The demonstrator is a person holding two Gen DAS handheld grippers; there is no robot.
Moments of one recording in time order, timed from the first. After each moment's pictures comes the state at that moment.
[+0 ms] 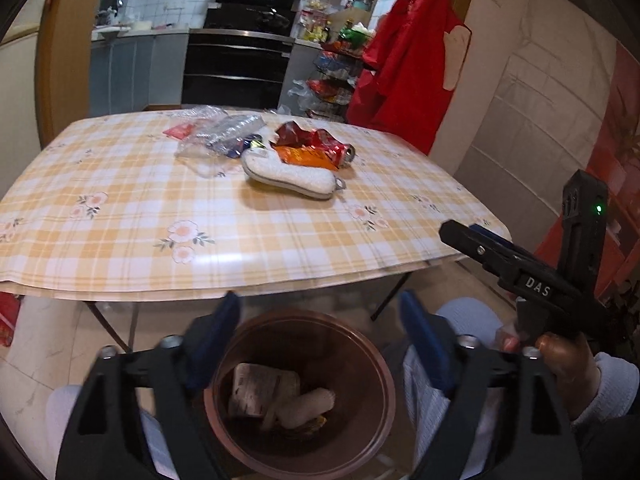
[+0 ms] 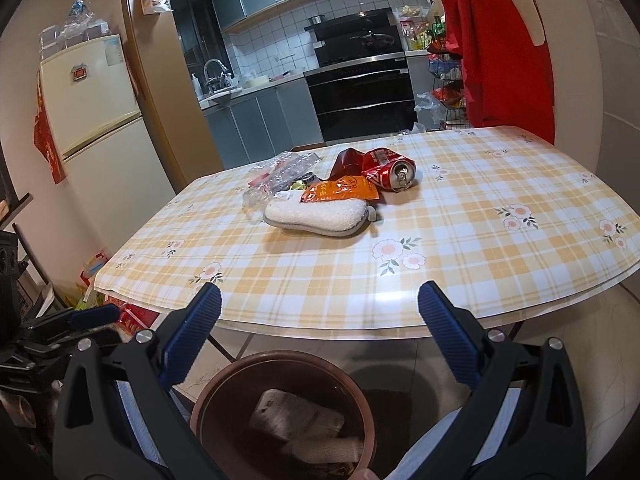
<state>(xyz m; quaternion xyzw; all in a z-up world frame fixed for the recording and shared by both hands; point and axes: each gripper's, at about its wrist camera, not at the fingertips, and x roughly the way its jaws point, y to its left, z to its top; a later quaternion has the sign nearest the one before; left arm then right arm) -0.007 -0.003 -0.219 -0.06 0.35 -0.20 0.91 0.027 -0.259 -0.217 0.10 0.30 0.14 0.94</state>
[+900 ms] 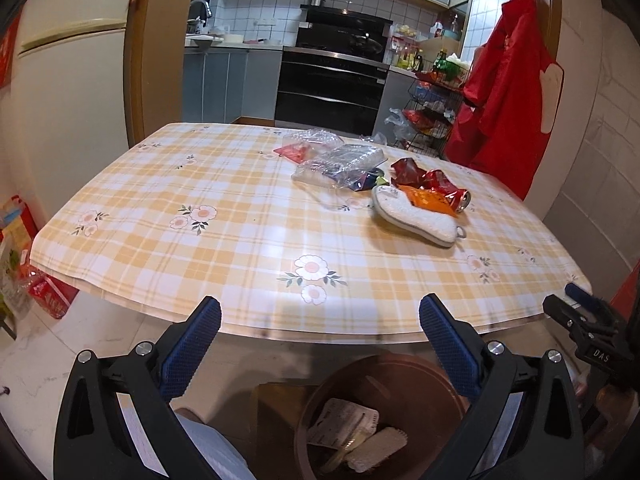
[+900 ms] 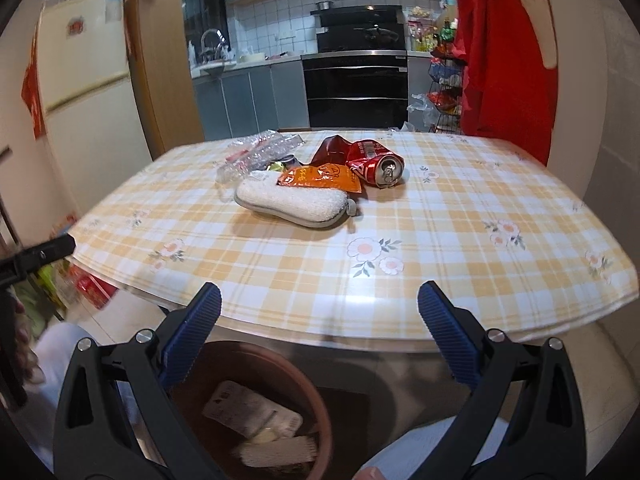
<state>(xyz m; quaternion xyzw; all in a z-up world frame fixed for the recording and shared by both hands) 0.033 0.063 -0.222 -0.07 0.33 -0.03 0.94 0.055 -0.246 -0.231 0.01 0.32 0.11 0.94</state>
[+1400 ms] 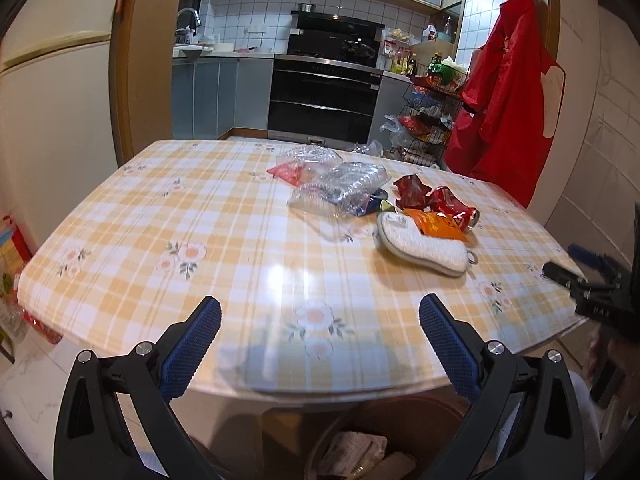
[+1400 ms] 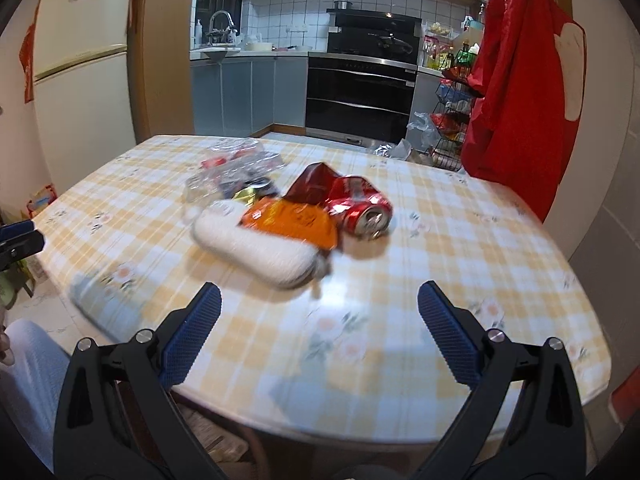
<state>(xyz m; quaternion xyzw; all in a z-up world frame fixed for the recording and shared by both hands) 0.090 0.068 -0.213 -0.05 0.32 -0.04 0.95 0.144 -0.251 -0.203 -0.07 0.32 0.10 0.94</state>
